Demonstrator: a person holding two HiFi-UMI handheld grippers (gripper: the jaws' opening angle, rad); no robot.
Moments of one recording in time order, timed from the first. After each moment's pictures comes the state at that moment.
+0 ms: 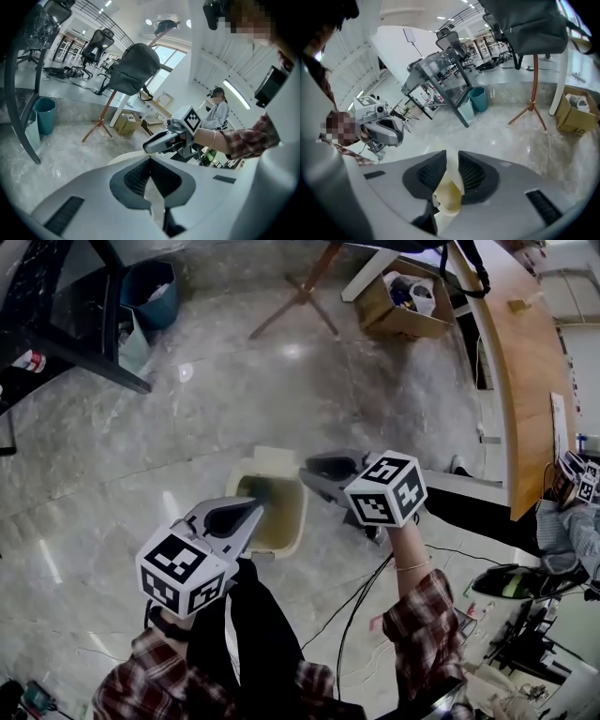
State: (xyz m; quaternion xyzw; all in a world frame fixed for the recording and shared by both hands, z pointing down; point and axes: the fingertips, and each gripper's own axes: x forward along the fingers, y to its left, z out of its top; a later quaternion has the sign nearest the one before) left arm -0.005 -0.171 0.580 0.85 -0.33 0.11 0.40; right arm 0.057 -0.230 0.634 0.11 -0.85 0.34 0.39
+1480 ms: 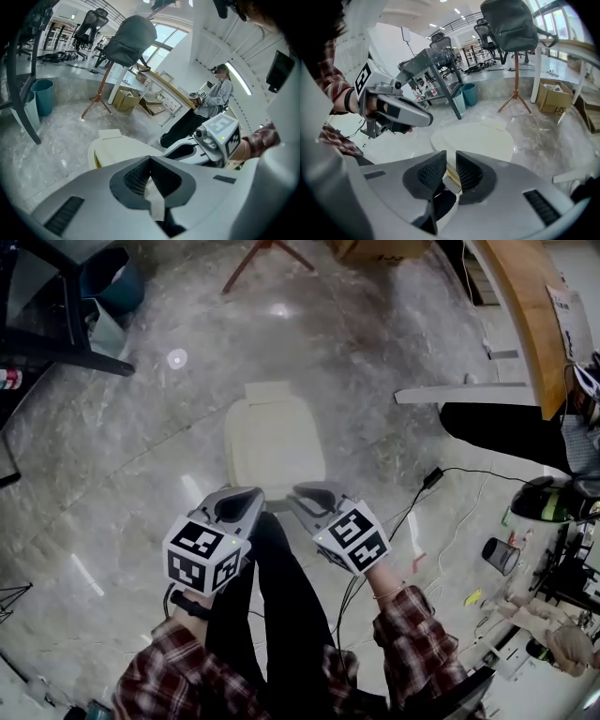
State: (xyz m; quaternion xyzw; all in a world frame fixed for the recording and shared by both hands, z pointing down) left arm 0.021 -0.047 0.687 0.83 -0.28 0.21 0.43; right arm 0.070 -0.029 0.718 0.24 -0.84 0.31 0.38
